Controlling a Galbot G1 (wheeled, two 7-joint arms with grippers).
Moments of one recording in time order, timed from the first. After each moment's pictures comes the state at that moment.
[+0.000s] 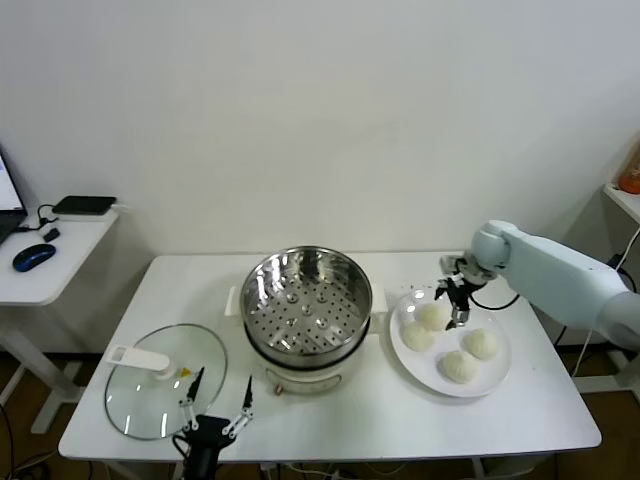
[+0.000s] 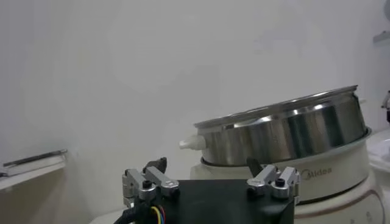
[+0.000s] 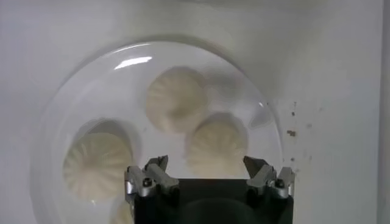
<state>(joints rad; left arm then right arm) 1.71 -1.56 -0.55 -1.86 0.24 -0.48 -0.01 0.20 0.96 -1.11 0.79 0.13 -0.05 -1.06</state>
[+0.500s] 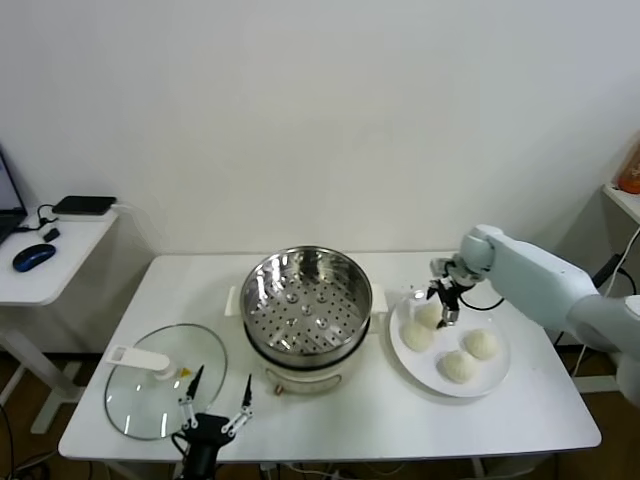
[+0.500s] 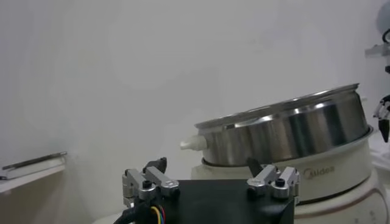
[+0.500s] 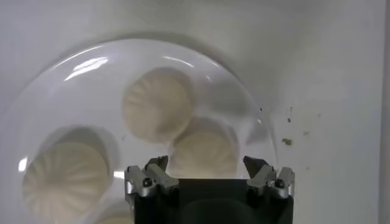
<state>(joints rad) 1.71 -1.55 -0.56 -1.86 0.24 -0.48 0.00 0.16 1.02 -1.09 0.70 0.09 -0.03 -1.04</state>
